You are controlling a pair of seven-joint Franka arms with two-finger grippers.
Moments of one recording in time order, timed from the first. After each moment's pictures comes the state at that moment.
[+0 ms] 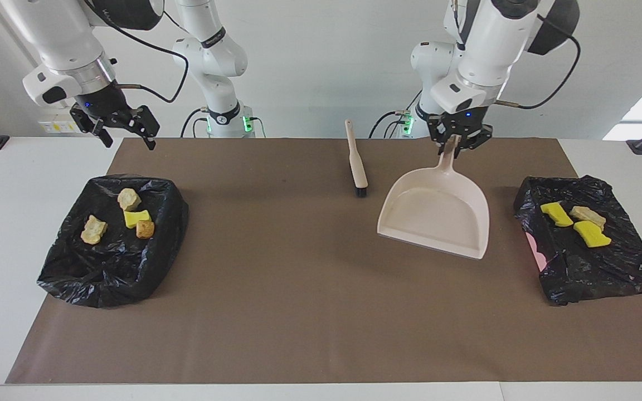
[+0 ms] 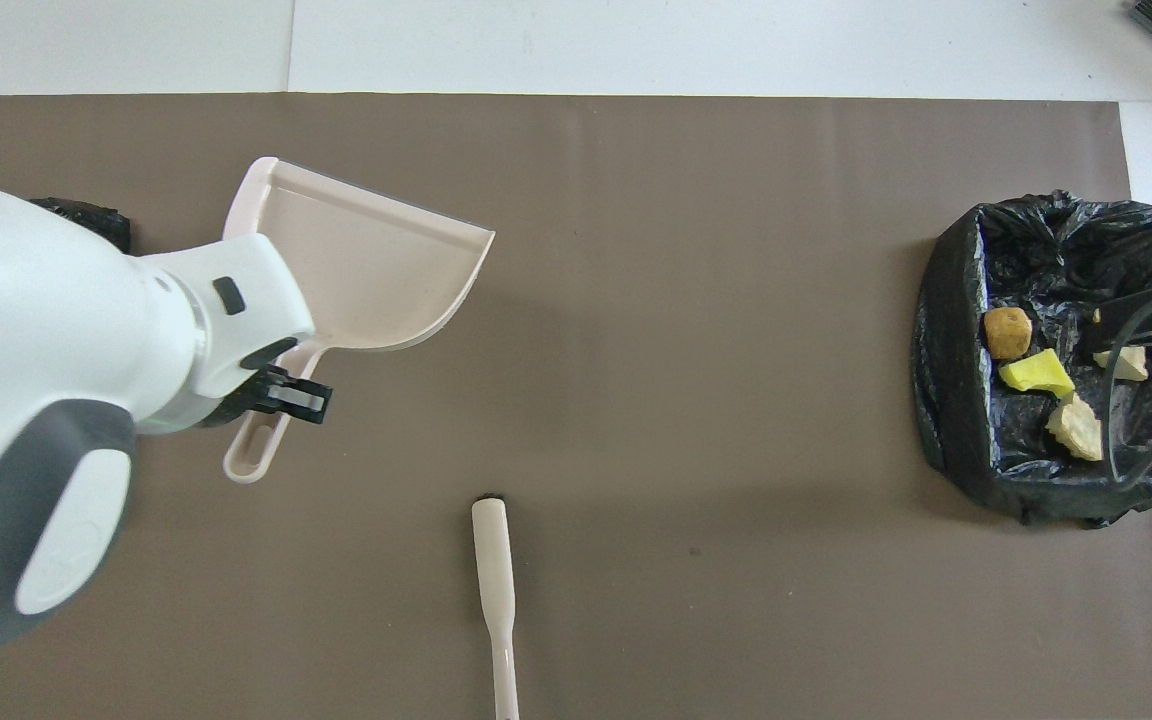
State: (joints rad) left arm -0.36 -0.07 -0.07 -1.75 -0.01 1.71 -0.08; right arm -0.21 -0.01 0.12 -1.55 -0.01 1.52 0.01
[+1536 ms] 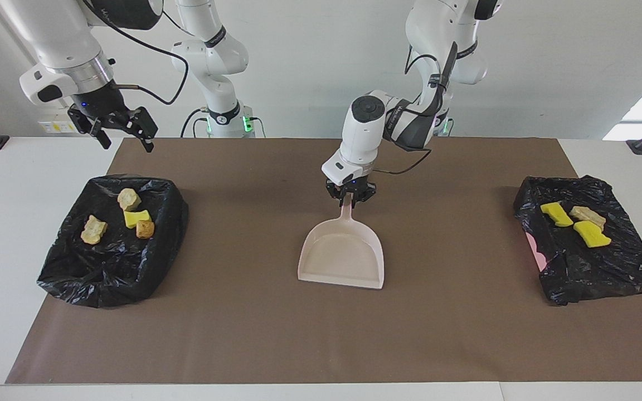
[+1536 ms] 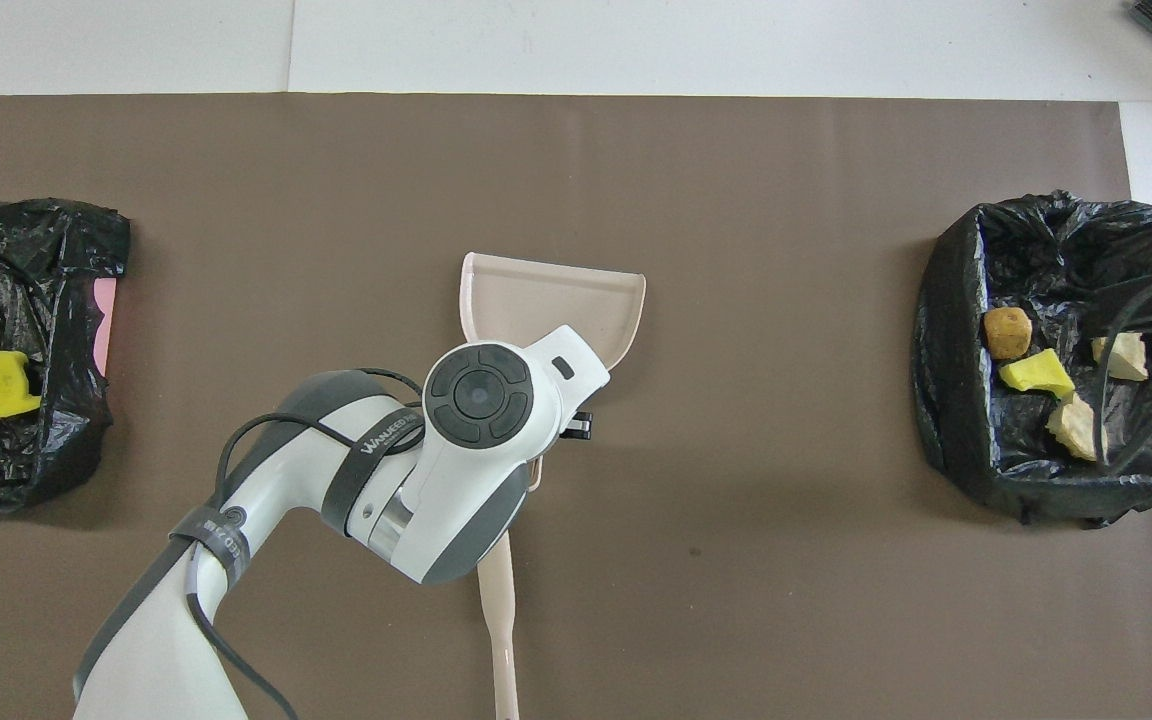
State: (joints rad) left arm -0.63 0.24 -0.06 -1.93 -0.04 2.23 -0.50; right arm 0.01 -0.01 -0.08 -1.55 -0.01 1.55 0.07
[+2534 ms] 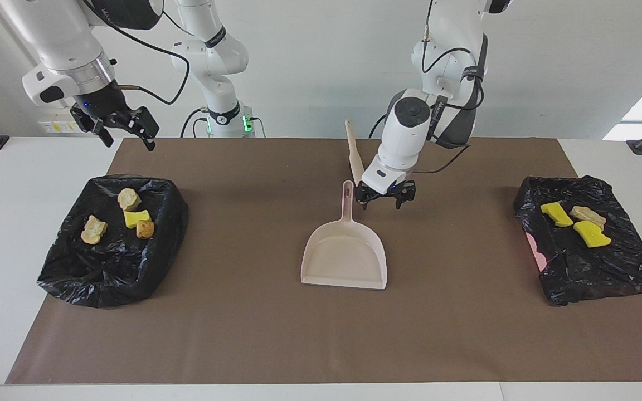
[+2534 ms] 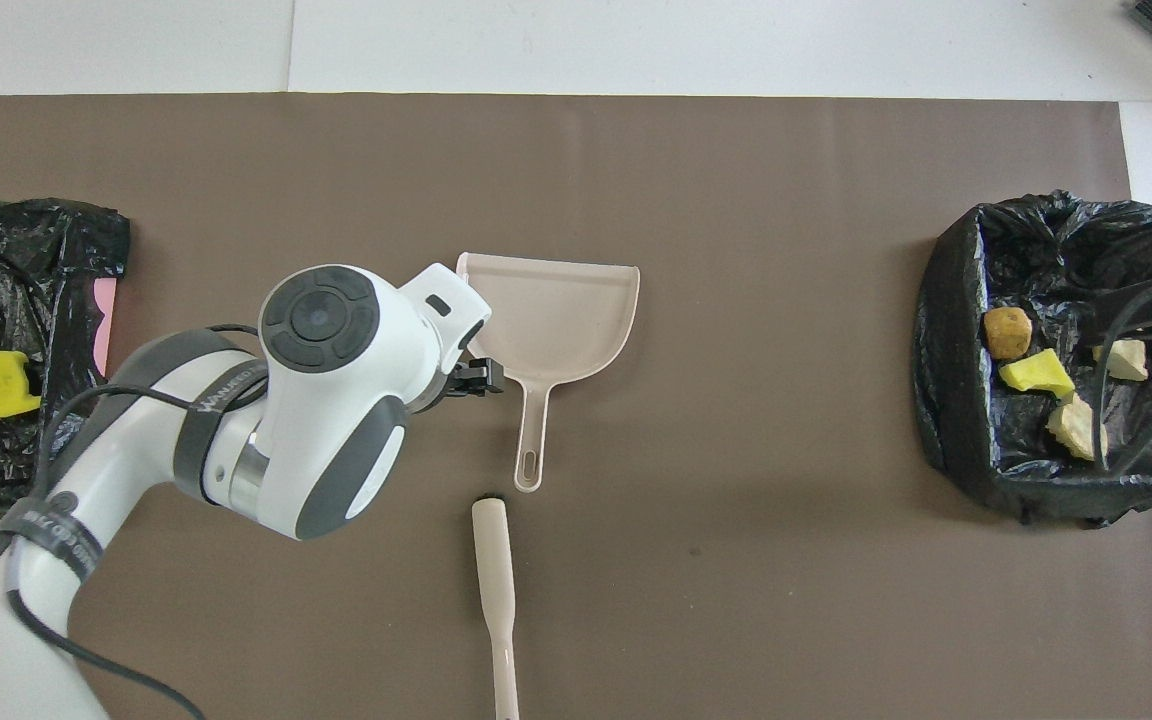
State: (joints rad) left arm -0.48 0.14 -0.02 -1.93 -0.04 2.08 -0.47; right arm 0.01 -0.01 -0.08 -1.55 -0.01 1.53 0.06
